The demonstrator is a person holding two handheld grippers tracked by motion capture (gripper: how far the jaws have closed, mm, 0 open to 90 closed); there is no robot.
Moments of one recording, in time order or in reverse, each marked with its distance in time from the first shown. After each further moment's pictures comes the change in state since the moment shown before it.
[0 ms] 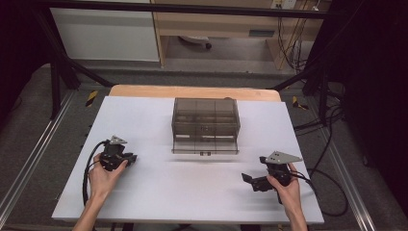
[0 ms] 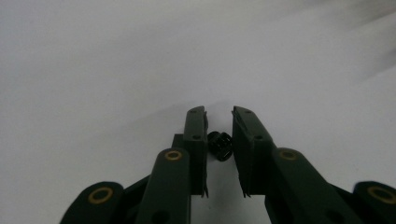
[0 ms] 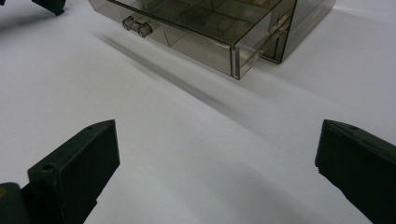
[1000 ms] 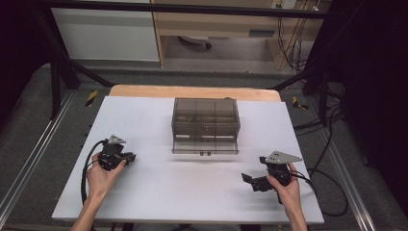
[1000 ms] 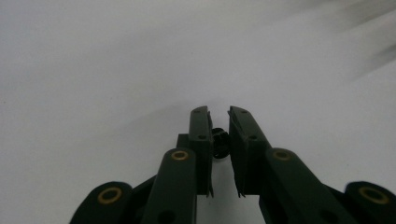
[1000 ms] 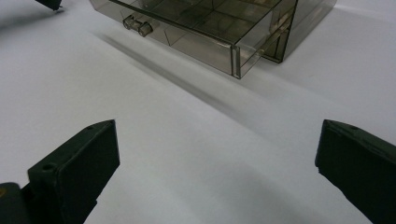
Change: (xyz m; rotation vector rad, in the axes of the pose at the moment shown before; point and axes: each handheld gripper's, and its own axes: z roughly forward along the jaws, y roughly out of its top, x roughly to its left) left arm 0.002 0.002 -0.007 -0.005 -0.016 0.014; right arm 0.000 0.000 0.000 0.004 0.002 0.000
